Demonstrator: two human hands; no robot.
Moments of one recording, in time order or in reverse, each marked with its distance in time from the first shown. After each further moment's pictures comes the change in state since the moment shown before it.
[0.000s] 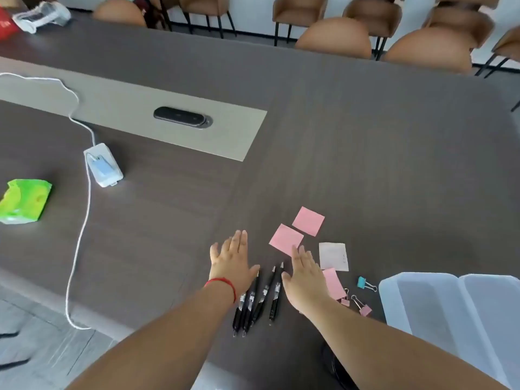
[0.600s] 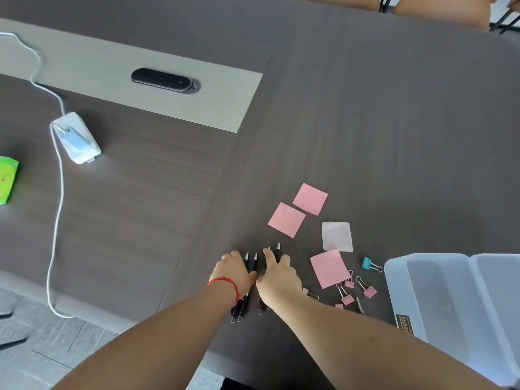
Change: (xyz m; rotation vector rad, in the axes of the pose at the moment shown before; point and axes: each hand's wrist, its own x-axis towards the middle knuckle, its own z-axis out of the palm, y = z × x) left_hand 0.006 0.001 0.060 -0.236 -0.367 -0.245; right_hand 0.005 -0.047 0.052 0.058 -0.216 0.206
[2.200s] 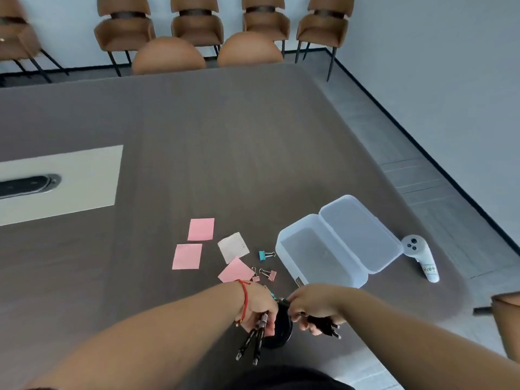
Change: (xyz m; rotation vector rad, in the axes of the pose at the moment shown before) left_hand -0.130 0.192 0.011 -0.128 -0.976 0.035; right_hand -0.160 0.214 -0.115 0.957 -0.450 0.227
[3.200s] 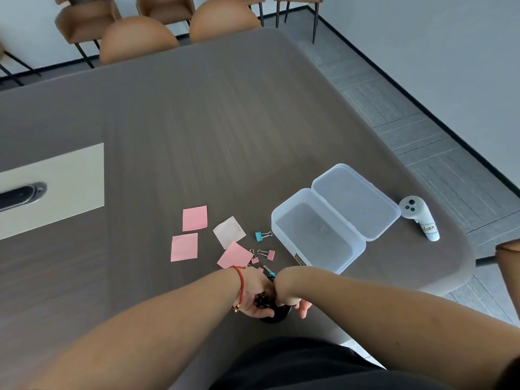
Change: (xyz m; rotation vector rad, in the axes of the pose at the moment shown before) left_hand -0.003 0.005 0.000 -0.023 -0.080 -0.118; right_hand 0.023 -0.021 0.032 -0.603 0.117 0.126
